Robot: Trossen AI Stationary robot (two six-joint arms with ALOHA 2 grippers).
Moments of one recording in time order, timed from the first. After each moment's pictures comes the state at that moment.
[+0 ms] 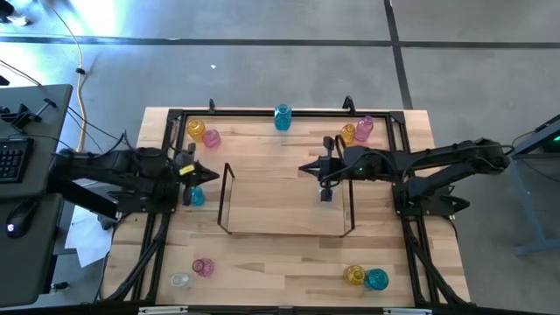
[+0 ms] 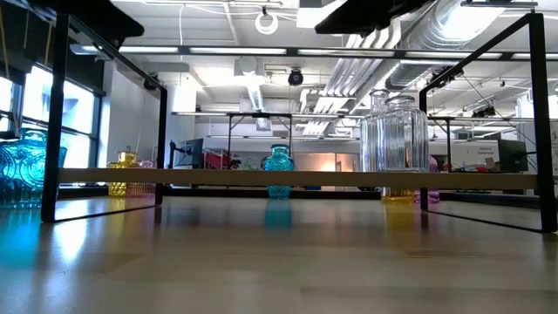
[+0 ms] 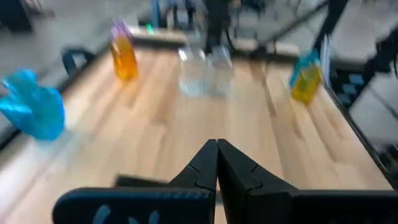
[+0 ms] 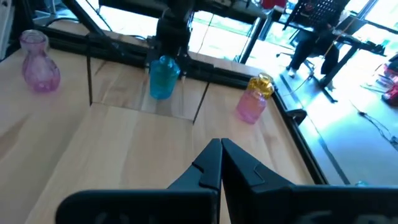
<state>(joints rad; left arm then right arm) -0.13 0.48 0.58 -0.47 -0.17 -0.14 0.05 1.23 0.88 0.02 0.19 -0.25</state>
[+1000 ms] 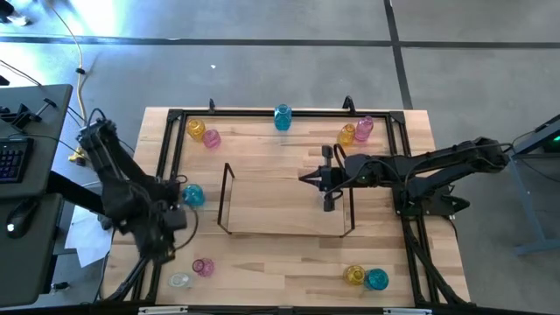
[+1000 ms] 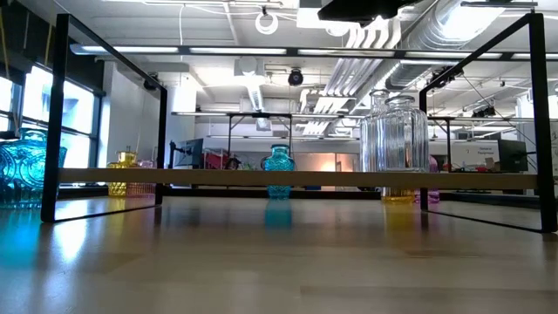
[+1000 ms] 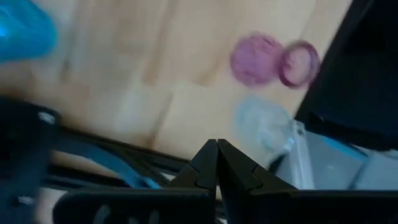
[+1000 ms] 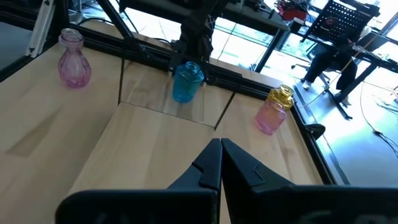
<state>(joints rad) -0.99 1.15 1.08 -1.24 -0.02 -1.37 0.13 1.23 0.88 0.03 0.19 -0.28</state>
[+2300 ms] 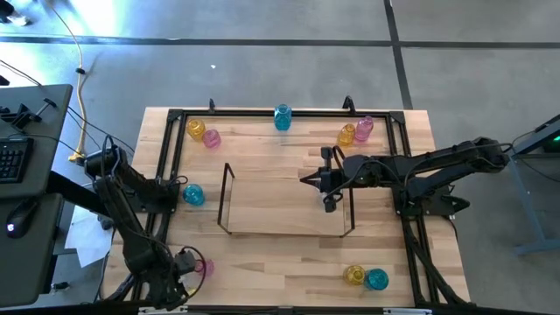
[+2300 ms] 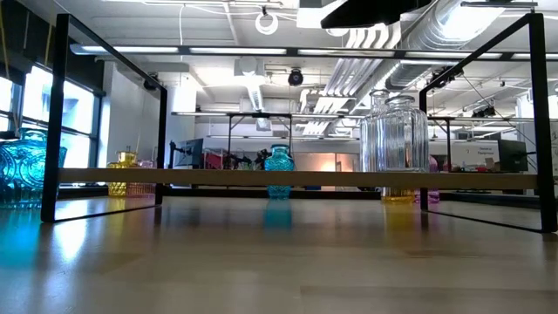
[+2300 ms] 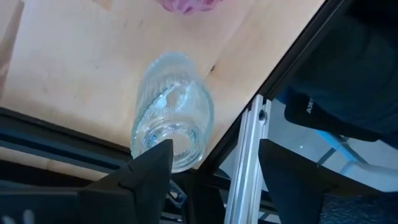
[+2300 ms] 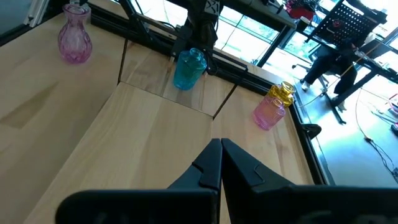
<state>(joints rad) -1.10 1.56 1.08 -0.84 0.15 -1.65 0.13 1.24 0.88 -0.02 0.19 -0.37</state>
